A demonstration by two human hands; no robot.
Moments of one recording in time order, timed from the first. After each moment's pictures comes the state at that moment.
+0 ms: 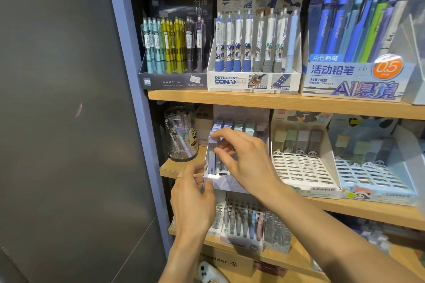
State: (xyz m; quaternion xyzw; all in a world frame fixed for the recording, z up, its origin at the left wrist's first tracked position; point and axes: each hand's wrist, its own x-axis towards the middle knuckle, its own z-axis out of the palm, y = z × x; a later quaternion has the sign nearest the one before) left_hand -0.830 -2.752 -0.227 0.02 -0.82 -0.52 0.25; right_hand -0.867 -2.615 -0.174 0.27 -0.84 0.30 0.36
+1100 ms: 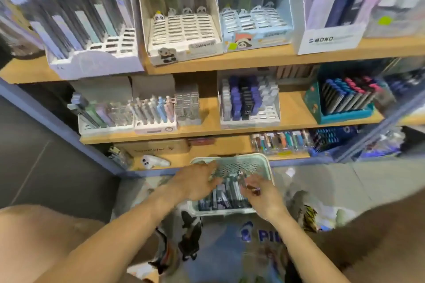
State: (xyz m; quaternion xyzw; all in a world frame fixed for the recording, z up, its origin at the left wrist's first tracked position) left_hand -0.748 -2.615 -0.425 -0.34 -0.89 -0.06 -0.31; right_hand -0.622 -2.439 -0.502 -0.28 -0.84 0.45 -0.07
